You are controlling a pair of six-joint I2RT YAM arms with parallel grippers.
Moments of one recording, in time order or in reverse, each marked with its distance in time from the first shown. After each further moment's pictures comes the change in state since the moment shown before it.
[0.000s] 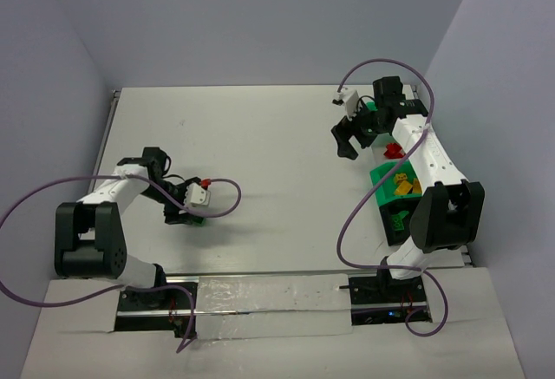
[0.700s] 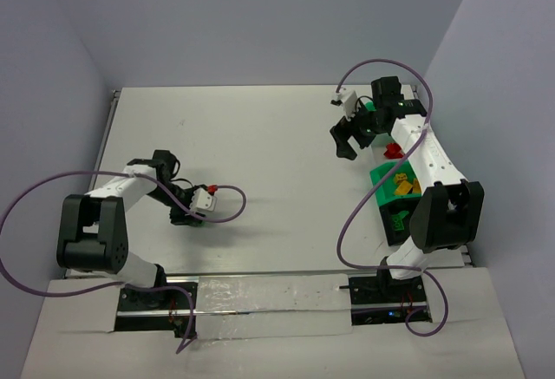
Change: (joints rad) left arm -0.065 0.039 -0.022 0.029 0.001 0.011; right arm 0.010 0.001 0.000 0.000 0.000 0.000
